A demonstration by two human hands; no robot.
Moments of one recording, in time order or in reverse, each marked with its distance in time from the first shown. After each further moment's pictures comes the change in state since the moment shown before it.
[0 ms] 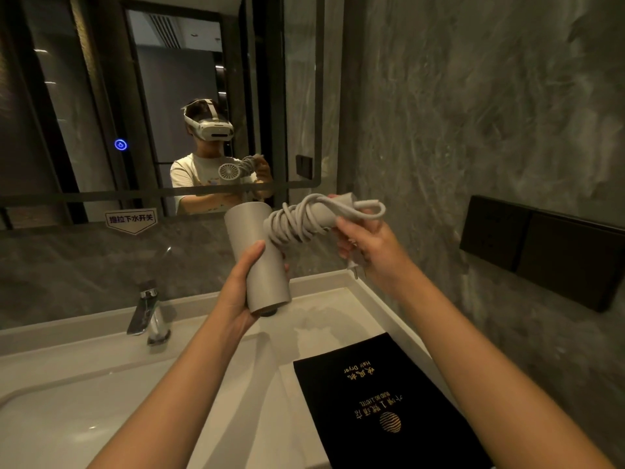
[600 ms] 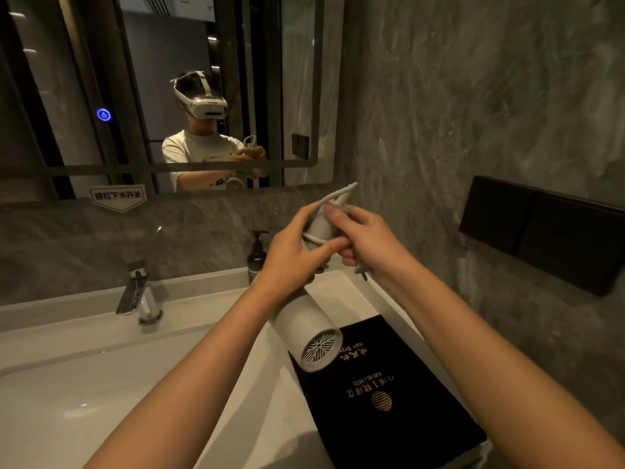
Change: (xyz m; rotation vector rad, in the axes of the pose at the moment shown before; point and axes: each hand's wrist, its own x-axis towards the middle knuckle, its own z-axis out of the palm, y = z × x) left_hand 0.001 -0.026 0.058 1.053 -0.177 0.533; right_hand -0.013 -0.001 0.008 -0.206 0.120 0.298
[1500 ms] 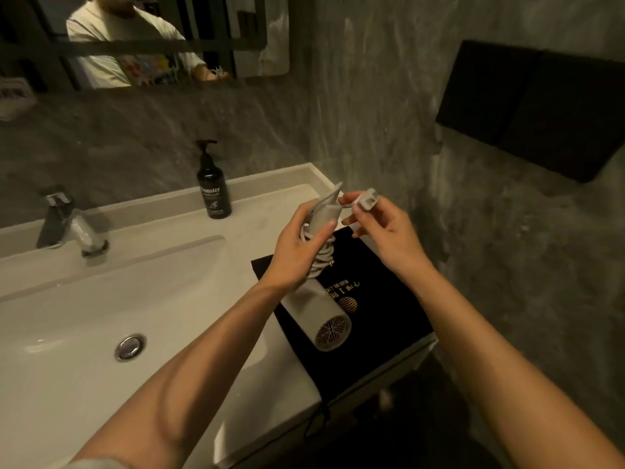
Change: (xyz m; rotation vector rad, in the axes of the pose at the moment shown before) left_hand -0.064 -0.078 0.103 -0.269 -0.092 -0.205; right_hand -0.064 0.123 -0.076 -0.165 0.198 -0.084
